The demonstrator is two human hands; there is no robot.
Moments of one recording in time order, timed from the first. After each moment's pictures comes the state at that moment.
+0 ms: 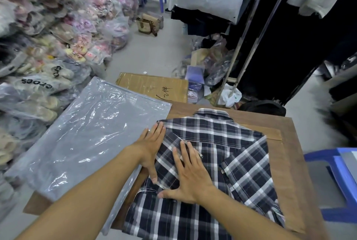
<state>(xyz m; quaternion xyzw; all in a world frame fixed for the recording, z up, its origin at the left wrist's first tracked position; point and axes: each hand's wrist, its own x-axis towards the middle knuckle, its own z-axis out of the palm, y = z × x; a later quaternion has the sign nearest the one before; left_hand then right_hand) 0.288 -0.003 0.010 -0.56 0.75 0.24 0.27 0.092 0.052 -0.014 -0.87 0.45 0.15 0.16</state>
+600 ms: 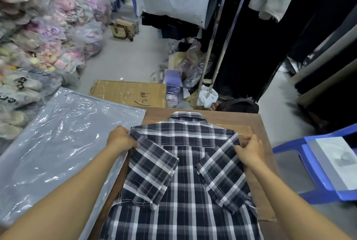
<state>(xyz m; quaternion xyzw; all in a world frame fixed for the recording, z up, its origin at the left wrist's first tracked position) 0.270 -0.038 0.034 -0.83 0.40 0.38 -0.10 -0.101 -0.026 0.029 -0.42 0.83 -0.17 0.33</state>
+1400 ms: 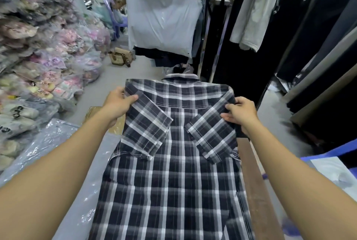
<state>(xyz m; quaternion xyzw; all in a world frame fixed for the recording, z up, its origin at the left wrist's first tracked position) 0.246 -0.157 0.162 -0.68 0.44 0.41 -0.42 -0.105 -0.166 0.148 -0.40 0.72 -0.41 0.40</state>
